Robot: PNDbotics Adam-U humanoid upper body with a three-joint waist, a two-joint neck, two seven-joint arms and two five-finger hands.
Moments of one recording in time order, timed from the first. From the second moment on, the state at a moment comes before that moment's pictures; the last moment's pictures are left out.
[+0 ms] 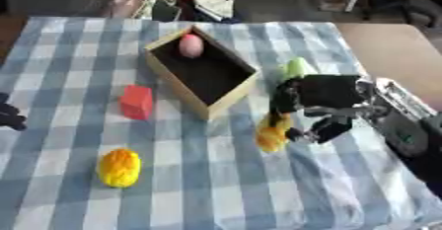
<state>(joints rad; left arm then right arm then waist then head) -0.08 0.21 0.16 -1.87 0.09 -0.05 -0.30 -0.62 -0.63 0.35 -1.54 0.48 -0.68 0.48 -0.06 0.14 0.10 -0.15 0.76</state>
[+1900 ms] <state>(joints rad) -0.09 0.21 0.15 -1.87 0.09 -0.05 -0.31 -1.01 -0.32 0.13 -0.85 0.91 -0.68 0.44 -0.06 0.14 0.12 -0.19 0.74</state>
